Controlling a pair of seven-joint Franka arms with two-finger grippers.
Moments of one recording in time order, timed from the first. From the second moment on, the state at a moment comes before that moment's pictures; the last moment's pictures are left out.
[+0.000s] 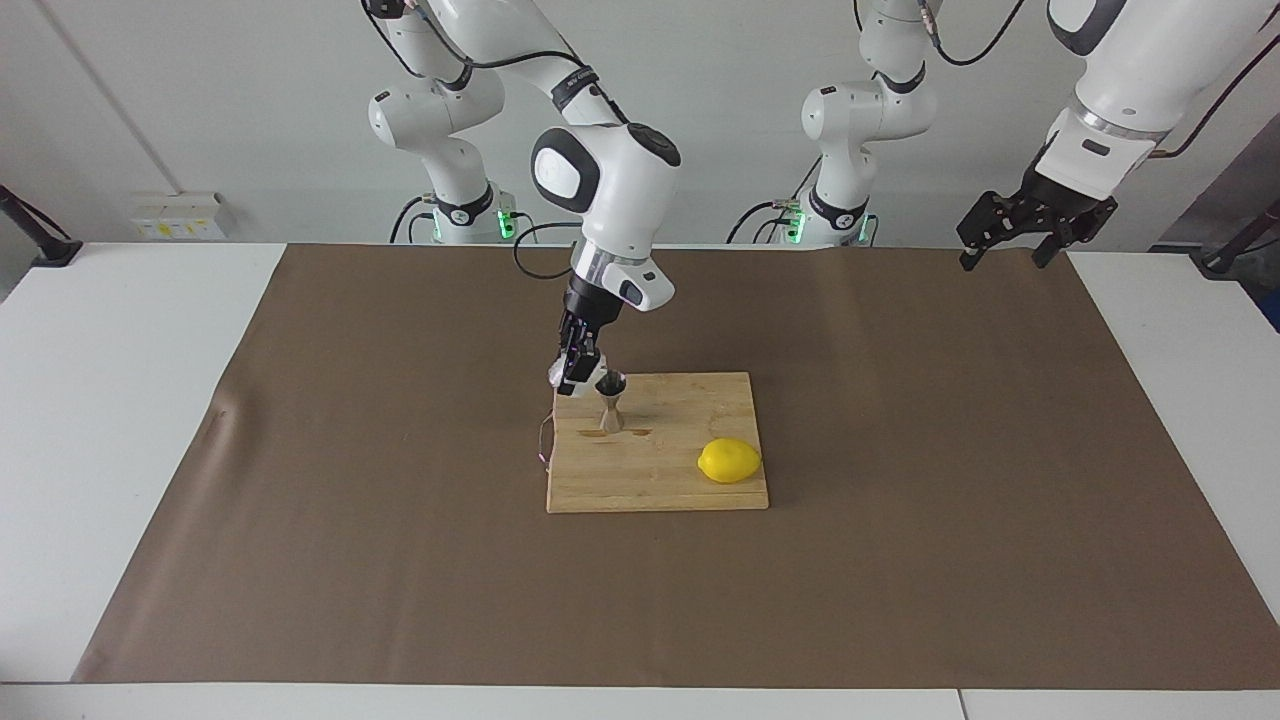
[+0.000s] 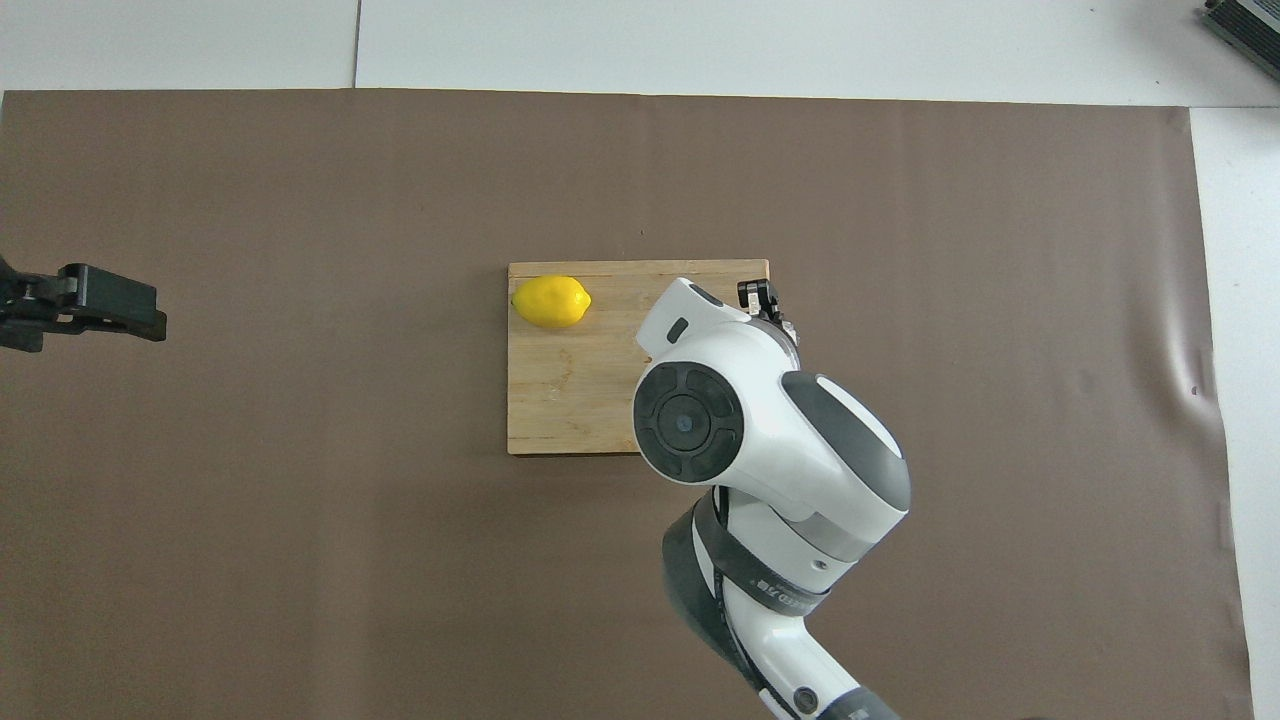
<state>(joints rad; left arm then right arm) 0.05 -0.01 -0.13 -1.52 -0.03 1.49 -0.10 0.56 0.19 0.02 -1.84 -0.51 2.01 -0.84</state>
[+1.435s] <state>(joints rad) 0.05 -0.01 -0.13 -1.52 -0.03 1.49 -0.10 0.00 0.18 0.01 -1.96 0.10 2.00 -1.66</state>
